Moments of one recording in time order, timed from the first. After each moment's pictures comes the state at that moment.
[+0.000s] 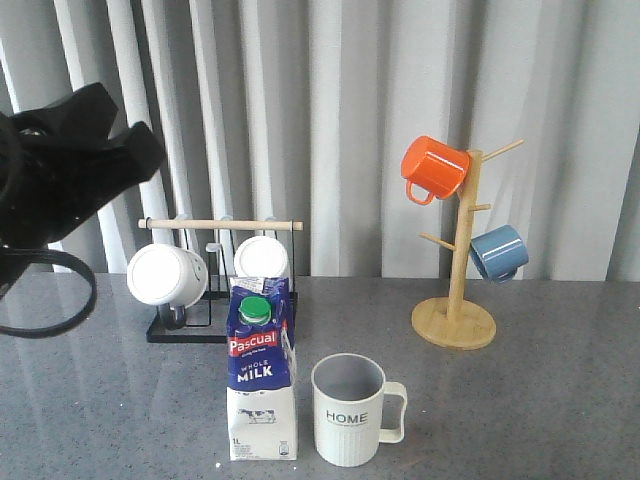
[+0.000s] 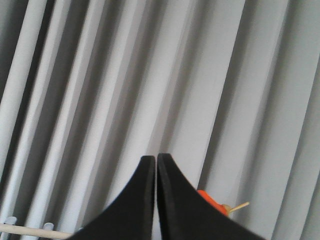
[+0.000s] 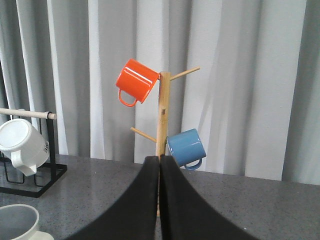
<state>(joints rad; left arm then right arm) -0.81 1.14 -1.08 -1.02 -0.69 0.80 0.04 0.76 -0.56 -0.27 -0.20 0.22</state>
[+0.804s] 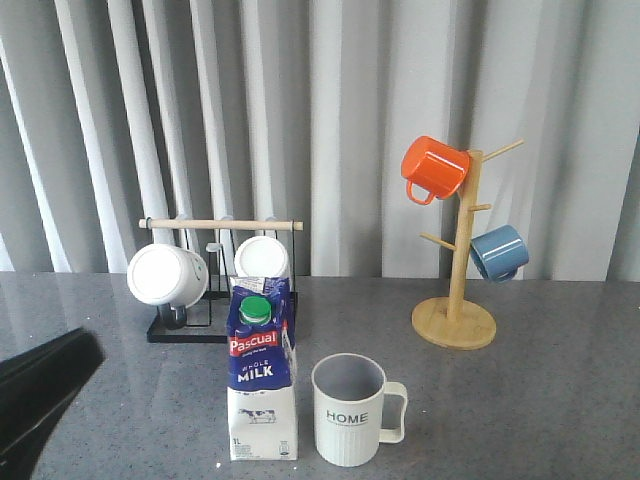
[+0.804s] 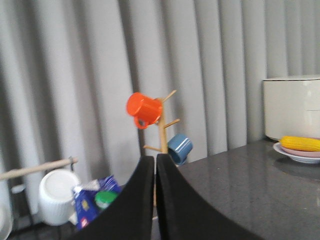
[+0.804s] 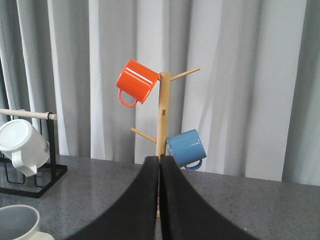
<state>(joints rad) -0.66 0.77 -0.51 -0.27 -0.38 0.26 0.04 0.76 -0.56 -0.27 -0.20 0.22</state>
